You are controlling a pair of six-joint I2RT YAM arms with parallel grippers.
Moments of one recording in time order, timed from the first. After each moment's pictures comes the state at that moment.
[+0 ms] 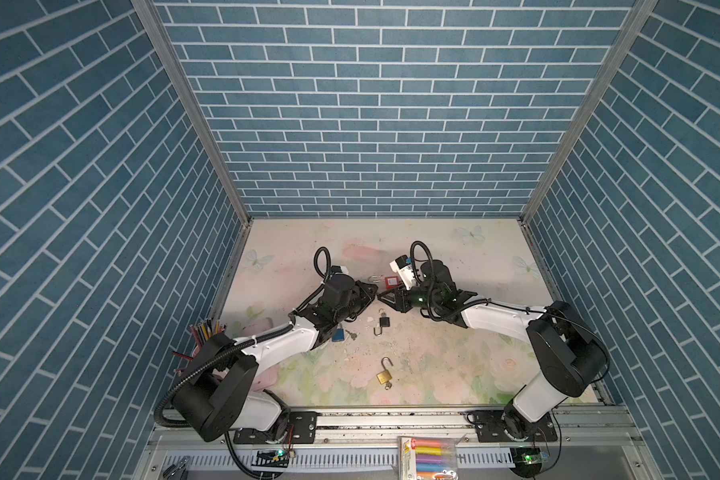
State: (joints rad) left arm -0.62 1.40 0.66 0.28 0.08 -1.26; right arm 0.72 1.65 0.88 0.25 -0.55 0.41
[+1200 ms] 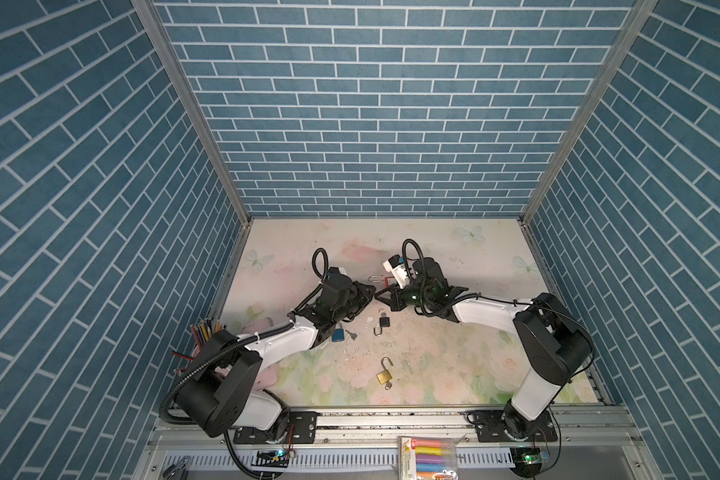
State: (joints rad) left arm -0.59 1.42 0.64 0.30 0.12 -1.26; right arm 0.73 1.73 0.95 0.22 -0.57 0.40
